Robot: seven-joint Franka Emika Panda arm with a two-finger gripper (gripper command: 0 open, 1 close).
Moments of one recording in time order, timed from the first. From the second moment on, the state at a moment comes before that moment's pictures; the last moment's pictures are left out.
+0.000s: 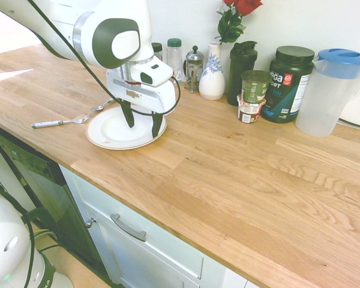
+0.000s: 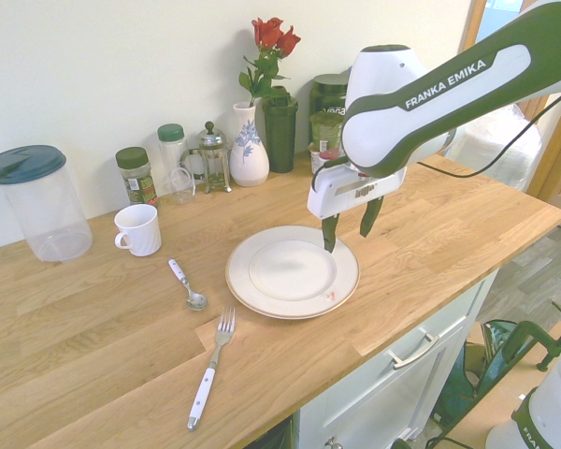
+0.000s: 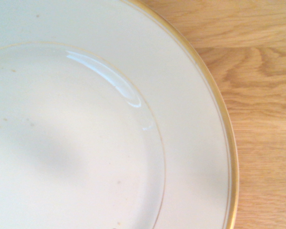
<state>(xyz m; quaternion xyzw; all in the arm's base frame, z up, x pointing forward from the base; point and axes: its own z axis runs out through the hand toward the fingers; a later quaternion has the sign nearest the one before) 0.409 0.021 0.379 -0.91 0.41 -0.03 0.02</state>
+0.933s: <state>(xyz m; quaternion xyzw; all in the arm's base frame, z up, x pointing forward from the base) 0.402 0.161 0.395 -0.88 0.47 -0.04 0.07</state>
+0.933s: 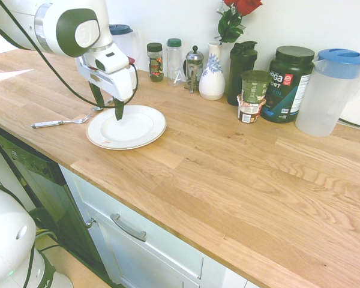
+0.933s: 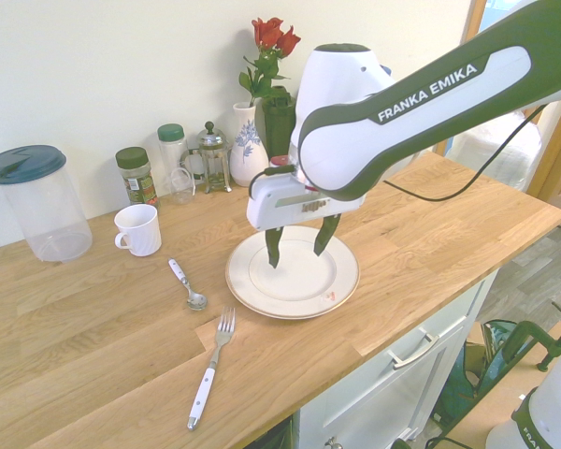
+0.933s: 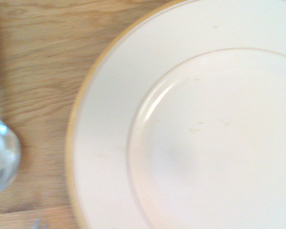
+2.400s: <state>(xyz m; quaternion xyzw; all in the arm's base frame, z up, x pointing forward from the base) 0.351 0.345 0.339 -0.87 0.49 0.04 0.01</state>
